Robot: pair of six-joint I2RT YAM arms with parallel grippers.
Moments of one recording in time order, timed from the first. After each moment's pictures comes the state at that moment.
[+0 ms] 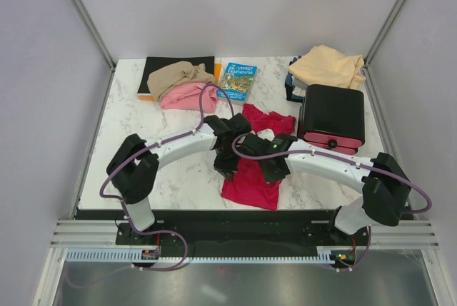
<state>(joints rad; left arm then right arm) -0.87 1.77 1.30 -0.95 0.18 -0.52 0.97 1.51 1.10 -1.02 0.30 0.68</state>
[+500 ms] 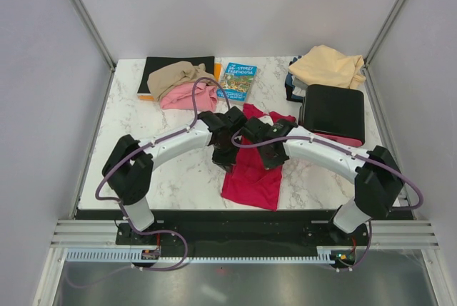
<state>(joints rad) -0.83 1.74 1.32 -0.91 0.13 -0.51 0.86 1.58 1.22 -1.02 0.30 0.54</state>
